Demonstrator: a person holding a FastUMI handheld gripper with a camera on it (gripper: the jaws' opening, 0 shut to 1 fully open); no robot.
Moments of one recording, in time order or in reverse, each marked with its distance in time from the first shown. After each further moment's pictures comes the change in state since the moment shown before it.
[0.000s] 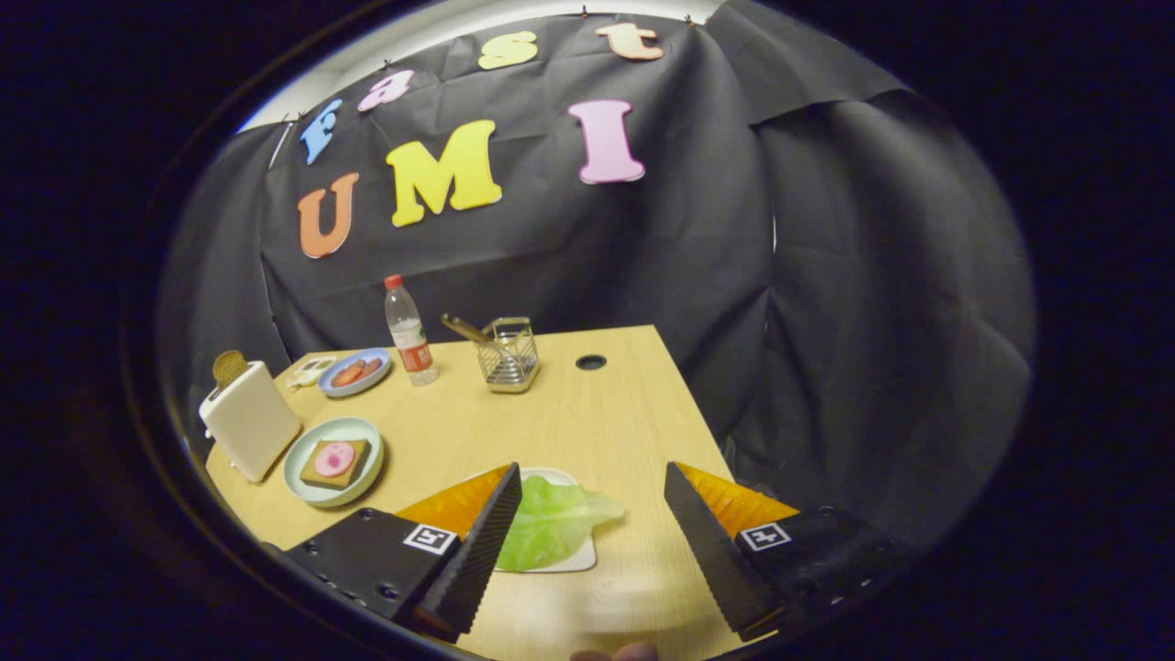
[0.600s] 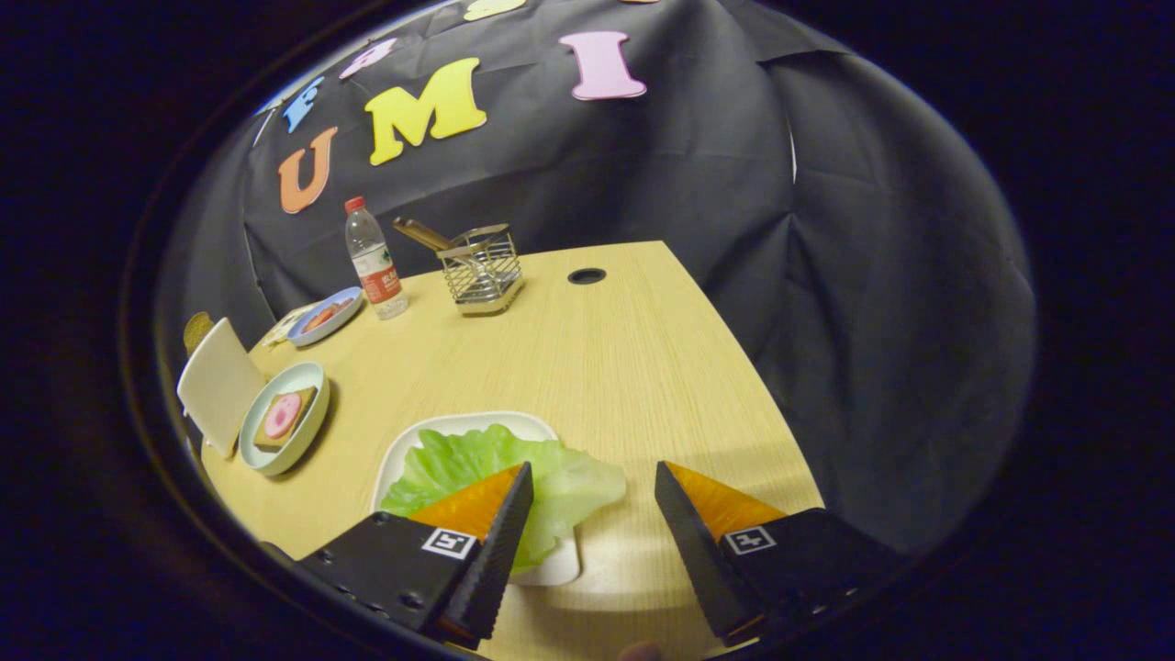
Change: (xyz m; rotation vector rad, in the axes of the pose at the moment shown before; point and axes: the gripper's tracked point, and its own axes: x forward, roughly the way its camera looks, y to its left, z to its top) arm 0.072 -0.005 -0.057 0.011 0.174 -0.005
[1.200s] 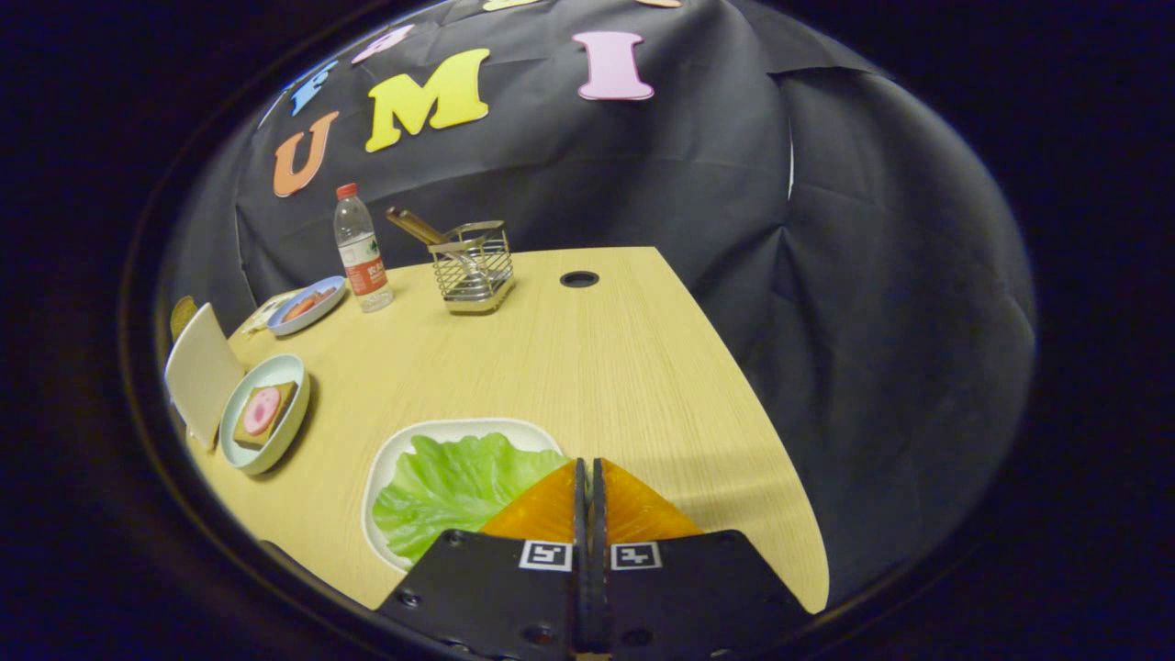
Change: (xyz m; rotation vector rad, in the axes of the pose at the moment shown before) arm -0.001 0.007 0.011 -0.038 -0.015 -0.071
